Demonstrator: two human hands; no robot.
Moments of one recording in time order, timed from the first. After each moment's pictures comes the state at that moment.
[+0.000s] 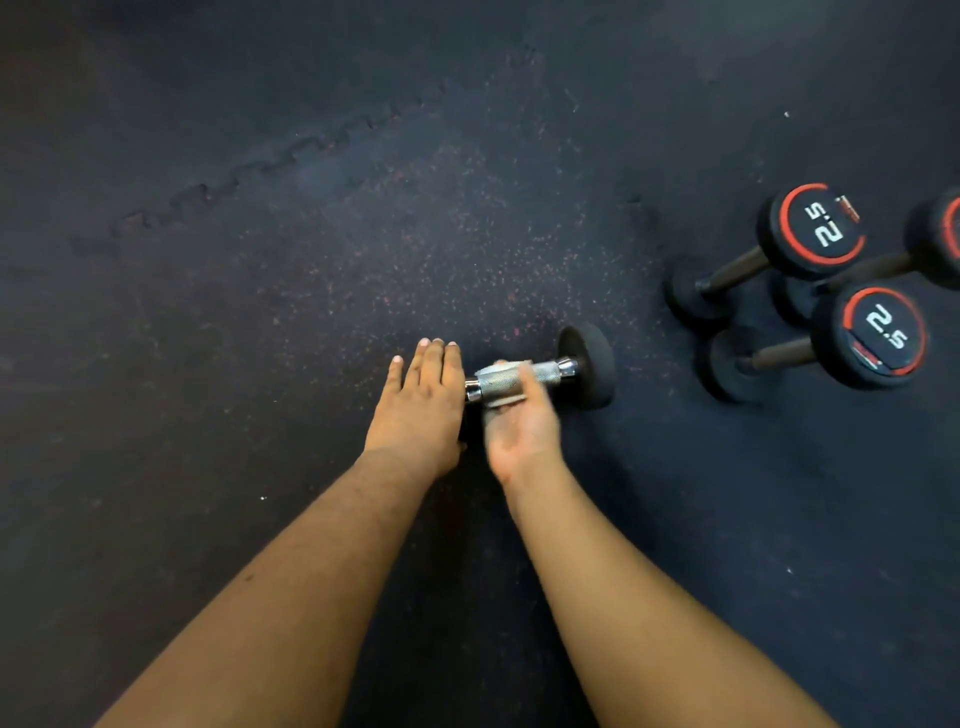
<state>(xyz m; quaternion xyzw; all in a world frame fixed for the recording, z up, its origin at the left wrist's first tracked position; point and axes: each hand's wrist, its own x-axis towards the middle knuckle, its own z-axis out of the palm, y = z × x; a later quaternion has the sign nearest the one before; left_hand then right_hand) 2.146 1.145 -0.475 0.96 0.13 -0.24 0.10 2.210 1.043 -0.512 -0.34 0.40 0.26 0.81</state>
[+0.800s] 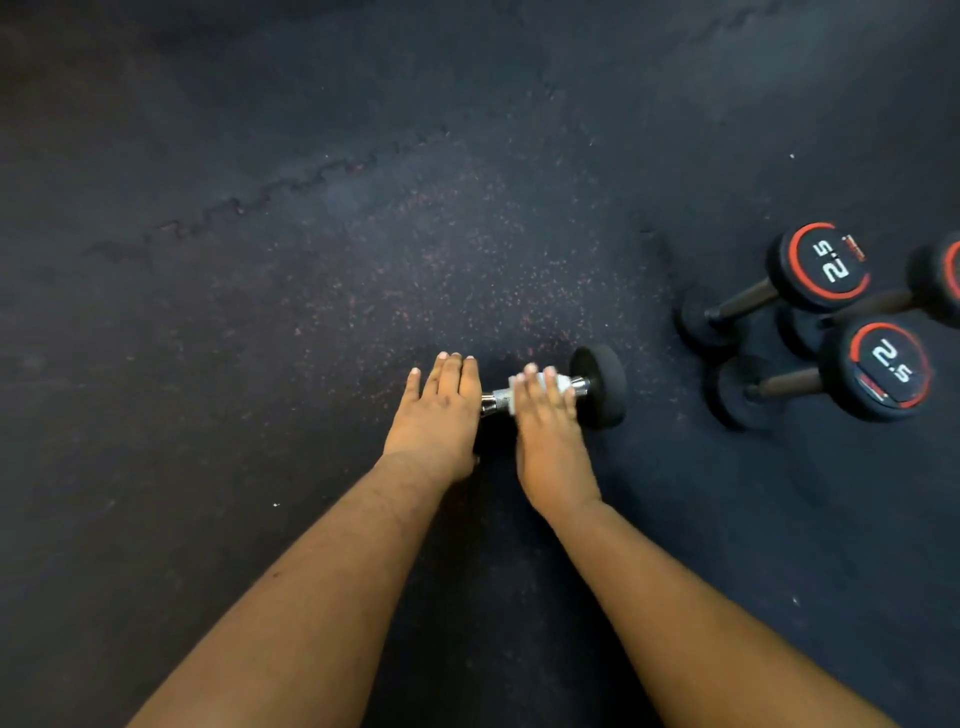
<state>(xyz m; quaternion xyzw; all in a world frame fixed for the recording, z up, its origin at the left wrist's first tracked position) 2.149 1.150 -0.471 0.95 0.13 -0.25 0.12 2.201 0.988 -0.529 -0.92 -0.36 0.08 0.12</state>
